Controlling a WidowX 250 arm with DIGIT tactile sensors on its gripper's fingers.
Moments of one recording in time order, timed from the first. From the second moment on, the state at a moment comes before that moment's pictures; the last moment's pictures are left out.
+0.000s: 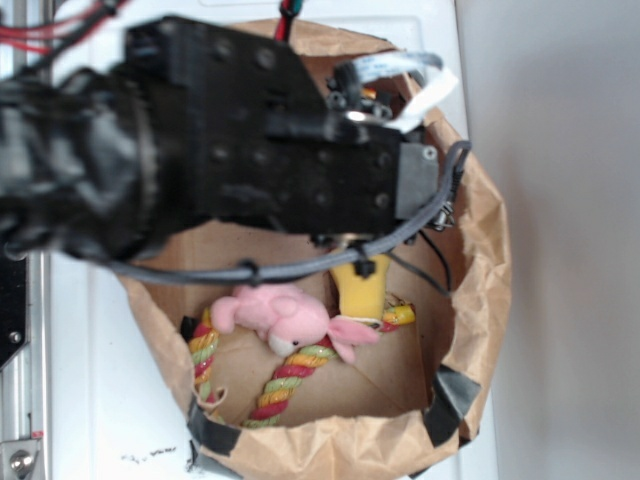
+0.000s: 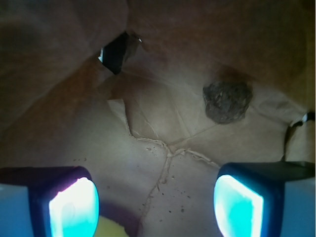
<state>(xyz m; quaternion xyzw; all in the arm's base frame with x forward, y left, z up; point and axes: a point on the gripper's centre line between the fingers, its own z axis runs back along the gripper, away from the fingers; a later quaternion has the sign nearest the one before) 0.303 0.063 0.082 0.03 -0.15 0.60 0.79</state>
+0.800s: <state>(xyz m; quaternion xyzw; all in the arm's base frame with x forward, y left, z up) 0.294 0.111 0.076 0.07 -0.14 0.62 0.77</state>
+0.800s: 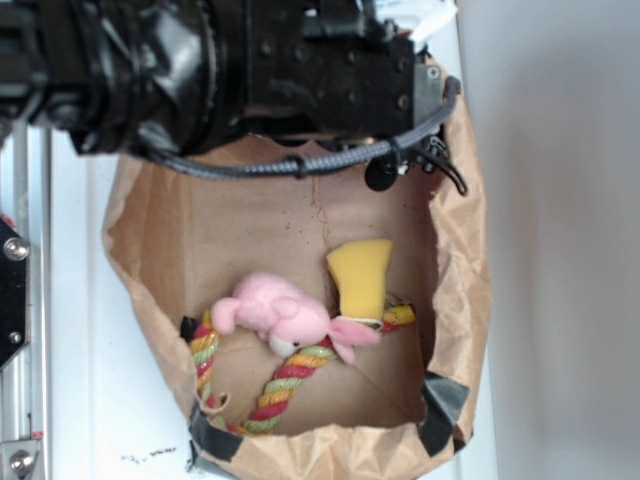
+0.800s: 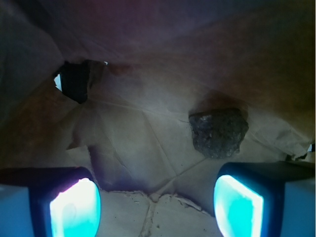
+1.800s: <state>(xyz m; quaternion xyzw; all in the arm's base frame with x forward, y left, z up) 0.280 0.130 0.062 0.13 -0.12 0.59 0.79</state>
